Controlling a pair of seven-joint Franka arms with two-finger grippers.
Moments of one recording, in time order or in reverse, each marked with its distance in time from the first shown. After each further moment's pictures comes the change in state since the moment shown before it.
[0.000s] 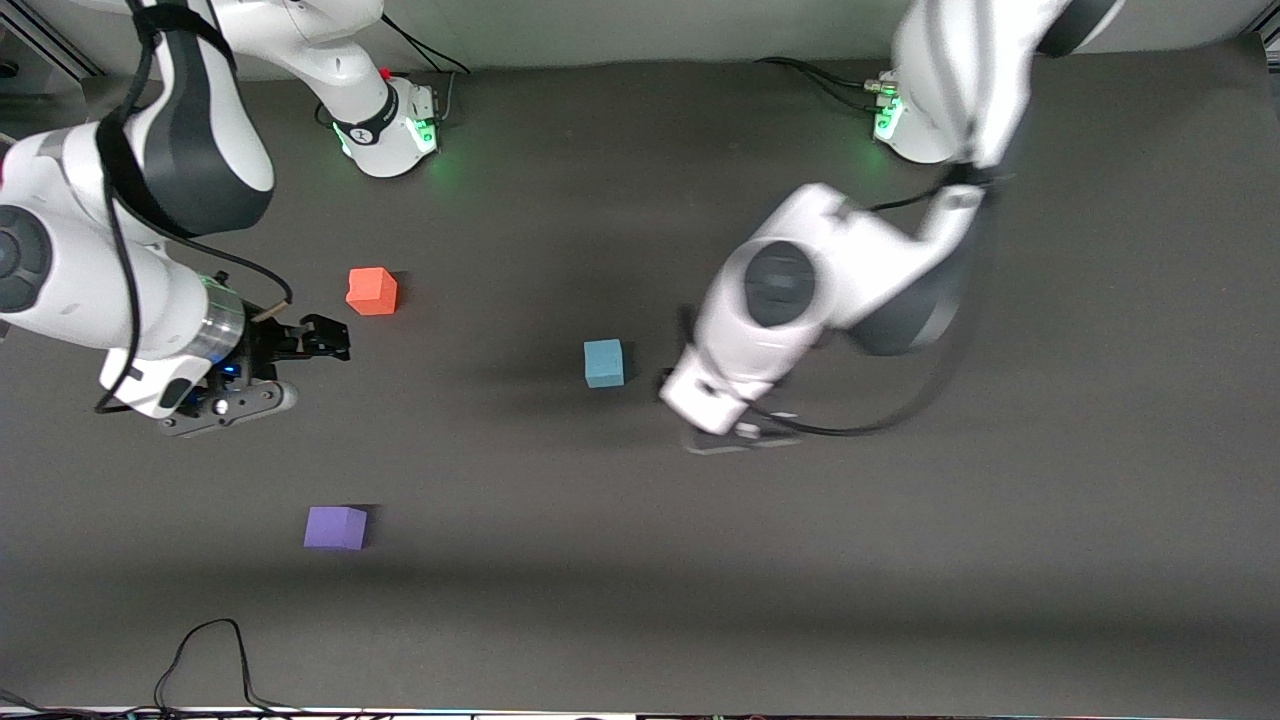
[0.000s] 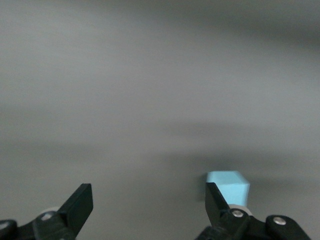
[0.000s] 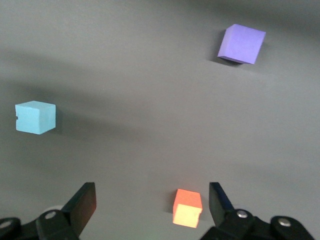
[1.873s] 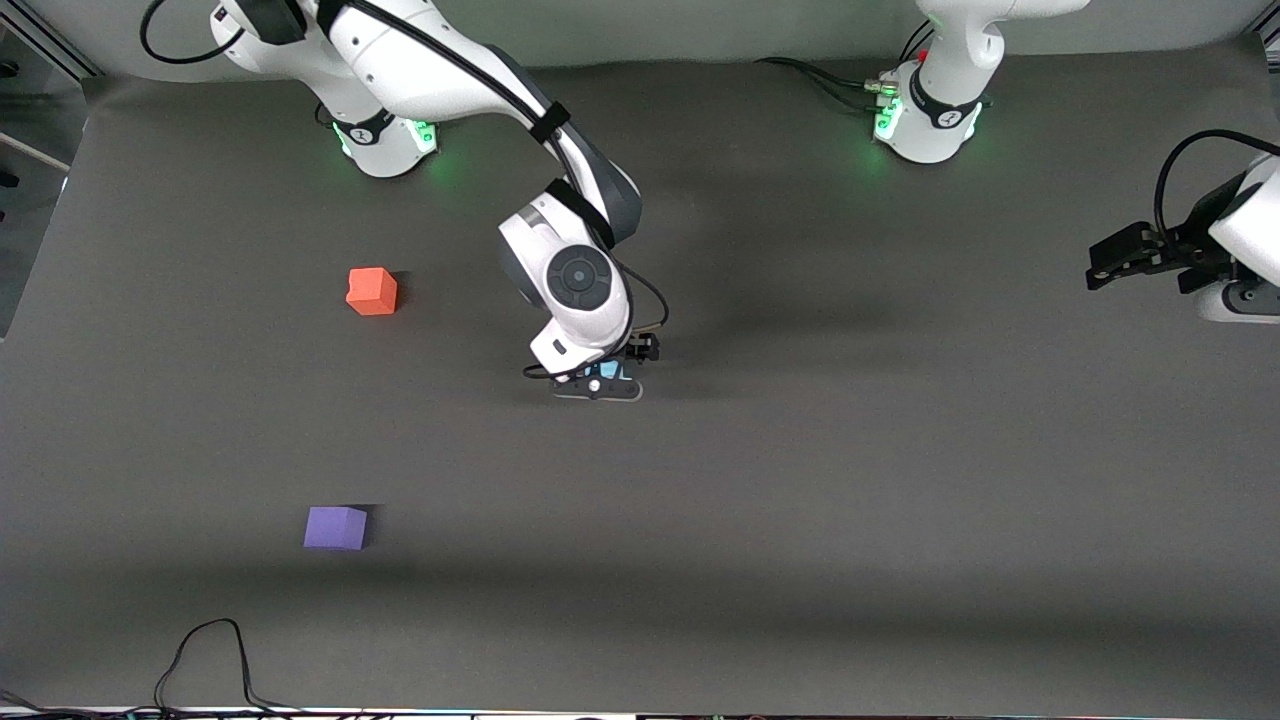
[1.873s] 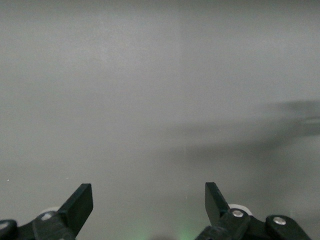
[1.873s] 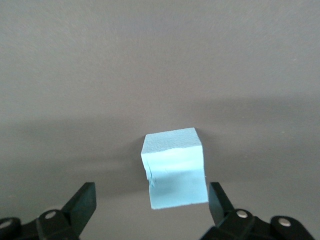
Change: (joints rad) left arm 0.310 -0.556 0.239 -0.357 -0.025 -0.245 0.690; right arm 0.513 0.436 0.004 0.003 0.063 0.460 0.780
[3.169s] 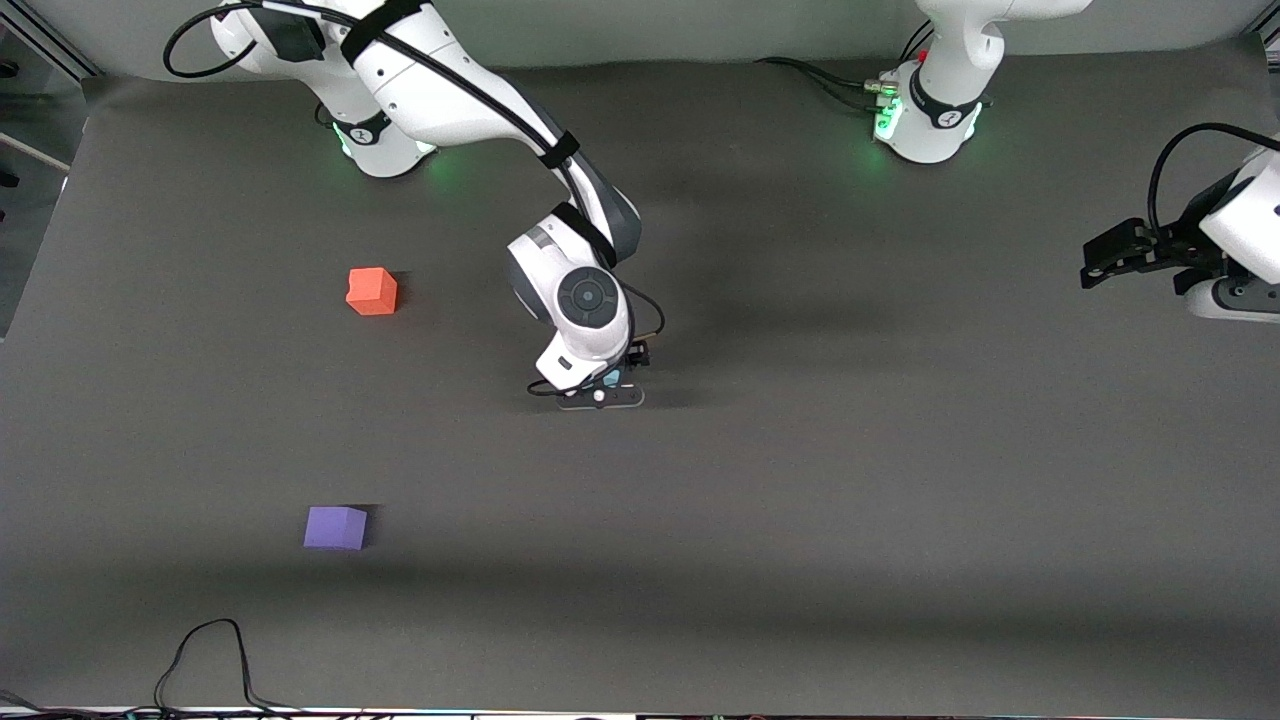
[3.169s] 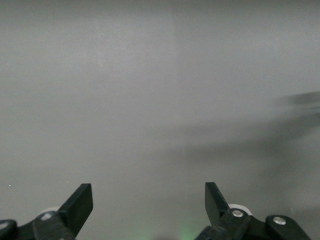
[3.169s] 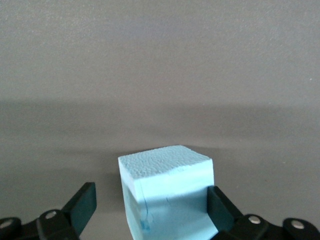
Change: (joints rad) left arm -0.042 0.004 0.033 0.015 0.000 -0.005 0.015; right arm 0.004 0.047 -0.023 -0.021 -0.030 0.031 -0.135
